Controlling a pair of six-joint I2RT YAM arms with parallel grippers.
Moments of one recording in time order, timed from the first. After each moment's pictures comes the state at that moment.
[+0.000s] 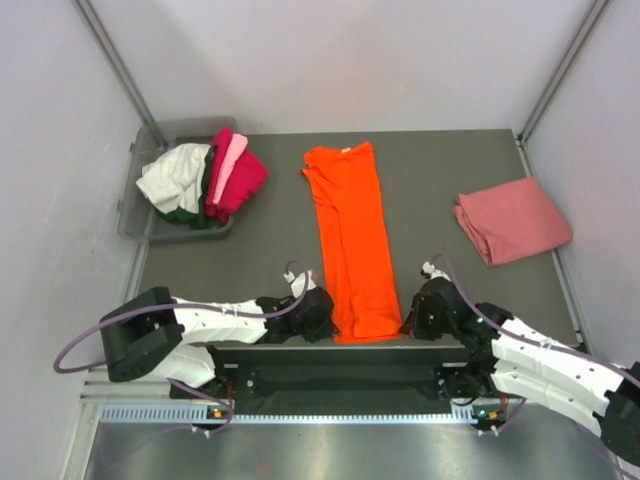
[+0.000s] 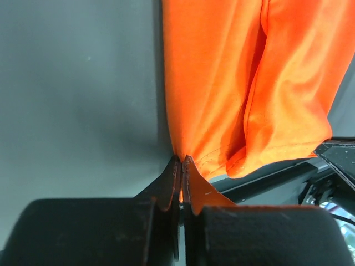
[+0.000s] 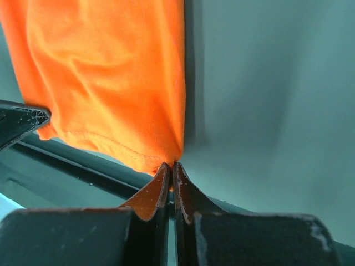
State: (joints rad) left arm -1.13 1.39 0.54 -0.10 -0.15 -1.33; right arm 0.79 0.78 0.31 -0.48 -0.03 0.87
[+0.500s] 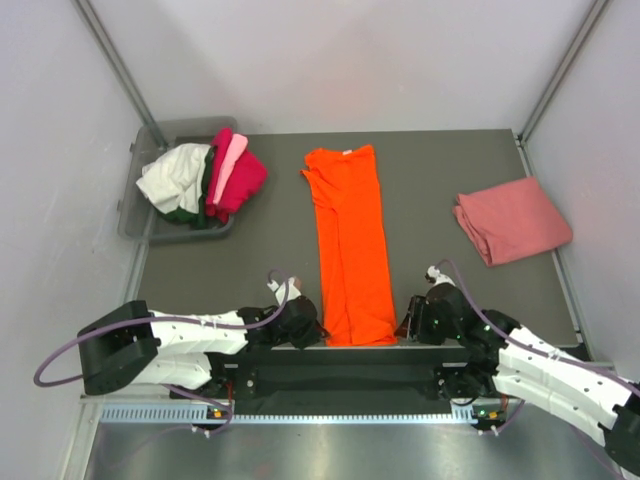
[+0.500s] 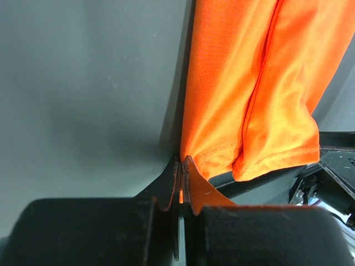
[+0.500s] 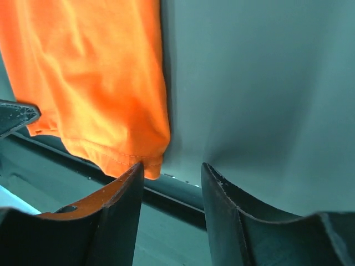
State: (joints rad) left arm -1.14 1.22 0.38 -0.04 -0.17 -1.43; right arm 0.79 0.65 0.26 -0.51 -0.04 0.89
